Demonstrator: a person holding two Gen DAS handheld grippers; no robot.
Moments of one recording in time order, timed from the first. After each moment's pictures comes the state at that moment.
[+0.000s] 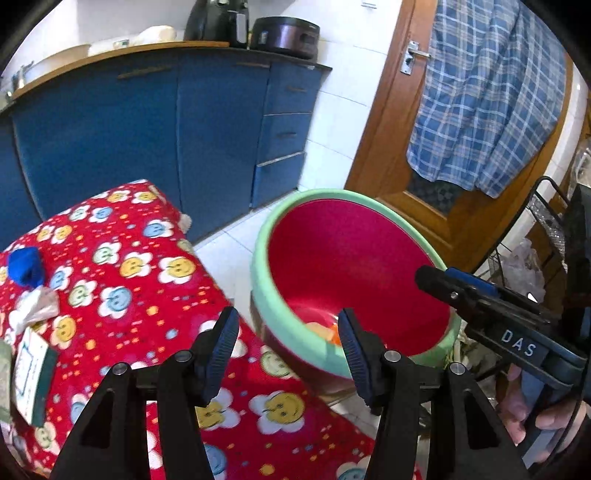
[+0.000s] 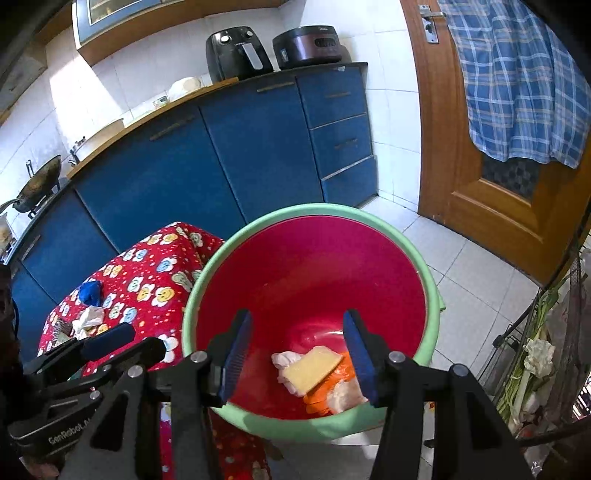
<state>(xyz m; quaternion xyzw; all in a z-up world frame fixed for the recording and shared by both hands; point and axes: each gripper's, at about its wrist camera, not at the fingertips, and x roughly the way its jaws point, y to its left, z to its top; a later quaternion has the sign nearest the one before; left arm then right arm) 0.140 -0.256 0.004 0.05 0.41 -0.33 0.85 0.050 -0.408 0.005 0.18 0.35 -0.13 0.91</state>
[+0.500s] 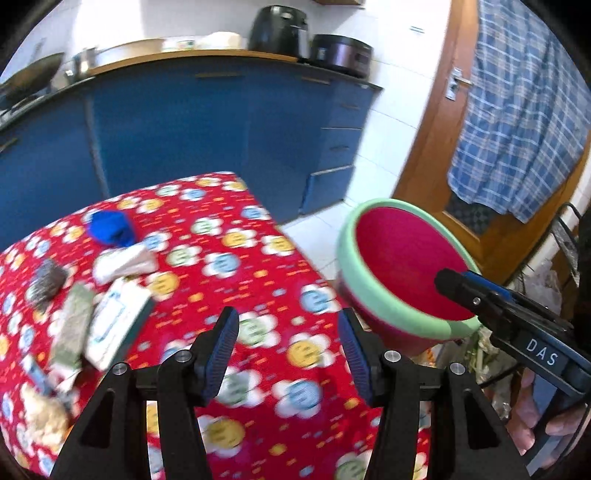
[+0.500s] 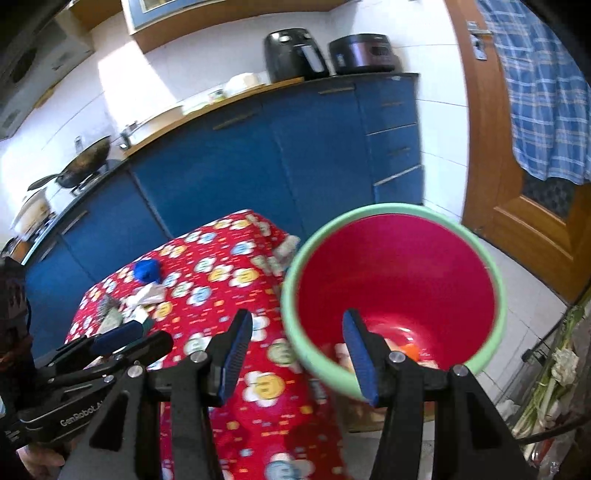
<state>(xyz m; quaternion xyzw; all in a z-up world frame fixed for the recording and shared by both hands) 0.121 -0.155 0.020 0.02 0.40 -0.24 0.88 0.049 -0.335 0.022 0.17 0.34 -0.05 0.92</state>
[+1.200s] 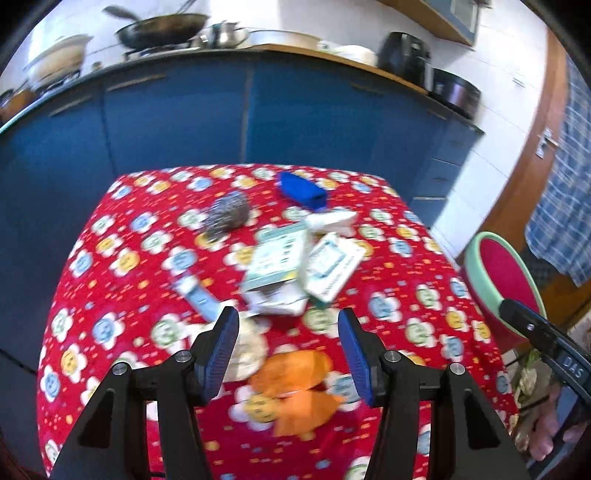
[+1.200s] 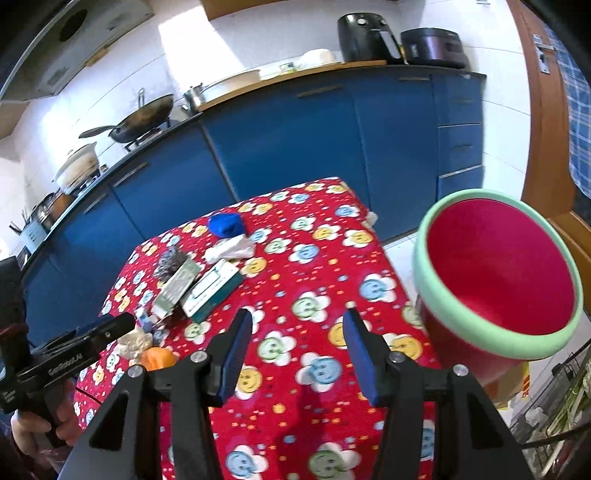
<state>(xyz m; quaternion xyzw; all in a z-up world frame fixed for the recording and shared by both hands) 0.100 0.021 0.012 -0.05 0.41 -0.08 0.91 0.054 -0.226 0.015 0.14 0.36 0.05 0.92</state>
